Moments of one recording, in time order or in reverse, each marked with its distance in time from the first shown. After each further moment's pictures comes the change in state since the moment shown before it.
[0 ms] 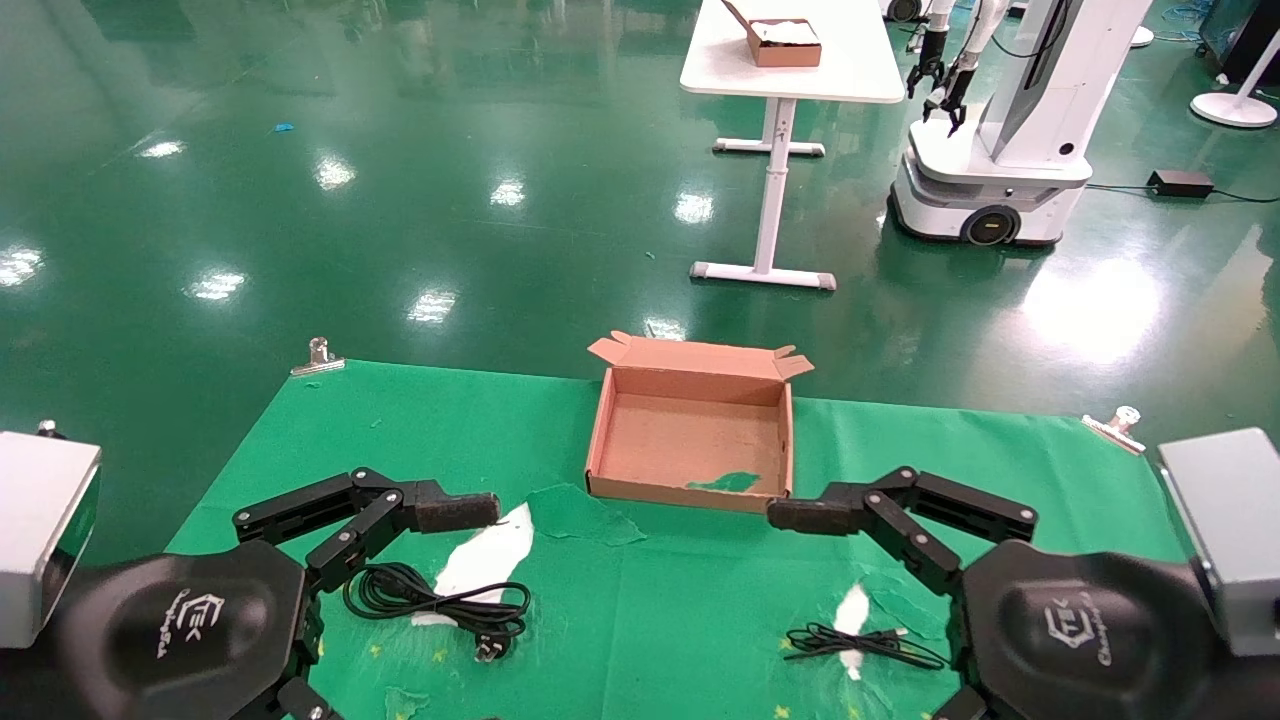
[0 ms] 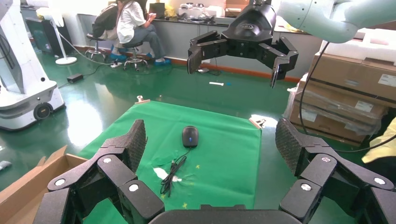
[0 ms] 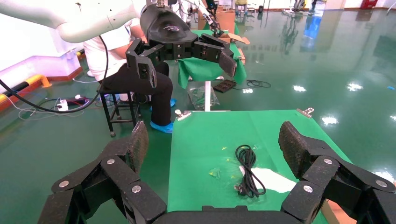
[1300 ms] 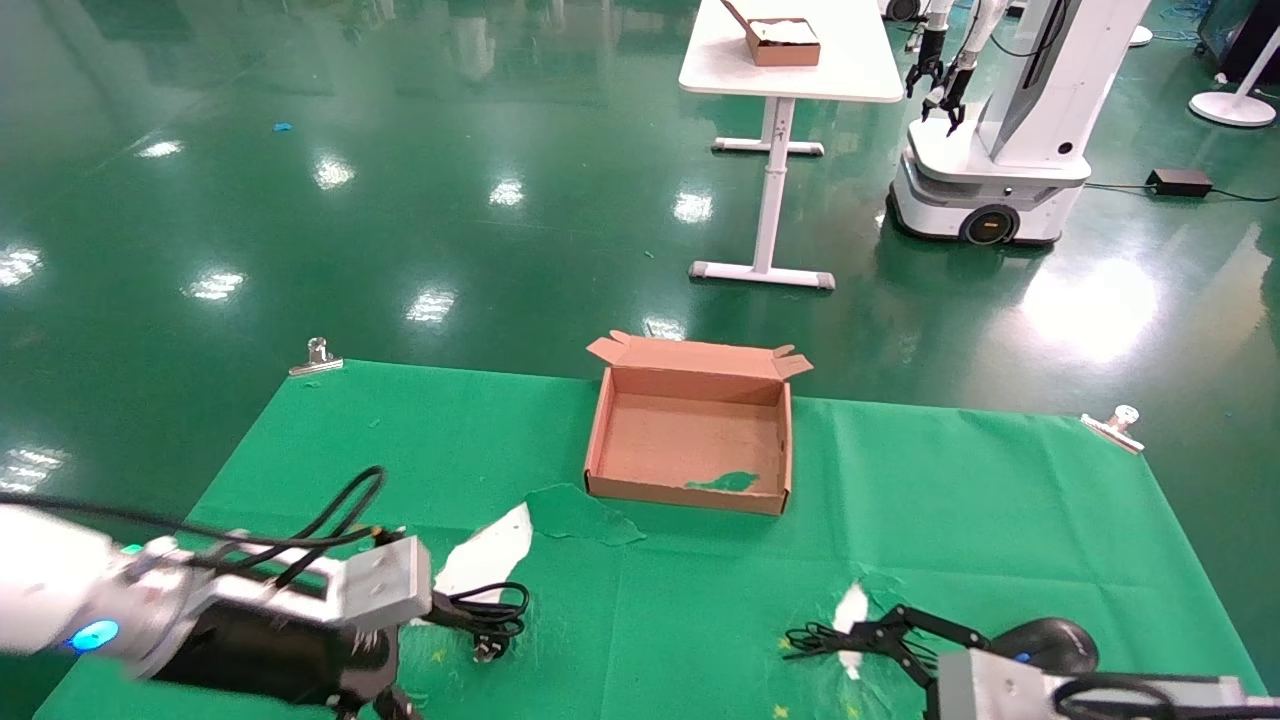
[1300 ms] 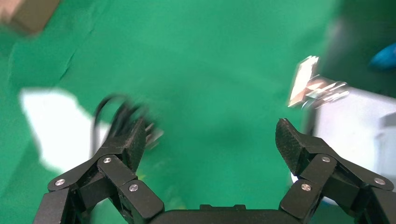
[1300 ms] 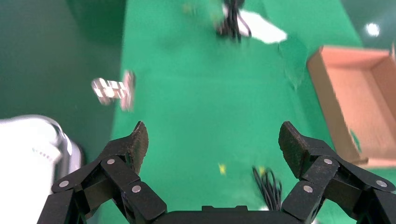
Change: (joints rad) left arm -0.368 0.203 0.369 0.255 0.760 0.037 -0.147; right arm -0.063 0.015 -0.114 0.049 -0.466 0.166 -0.162
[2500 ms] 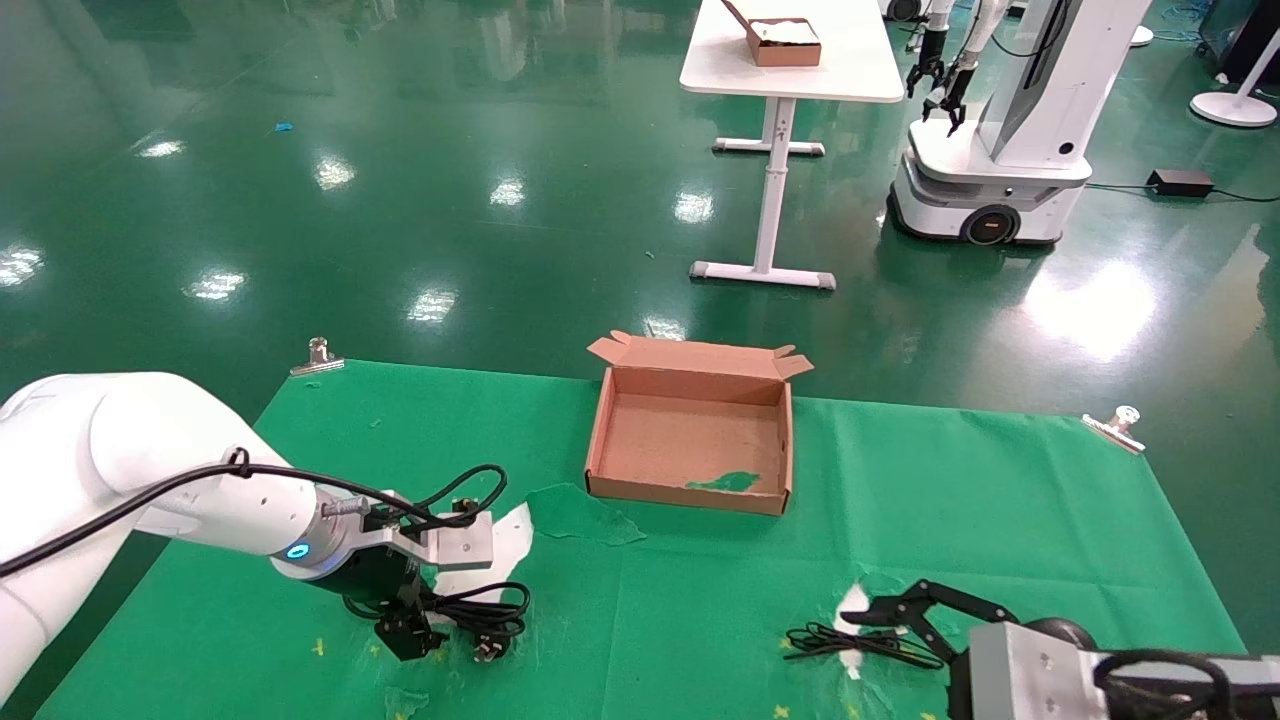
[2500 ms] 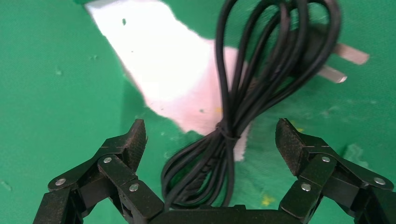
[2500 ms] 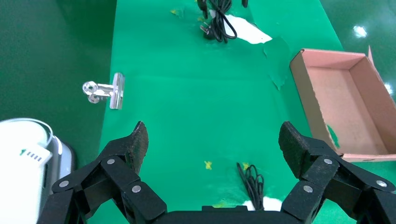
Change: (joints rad) left arm -0.202 0.427 0.254 0.515 0.600 -0.369 0.127; right arm 0.017 0.018 0.004 -0.004 -0.036 0.013 -0.016
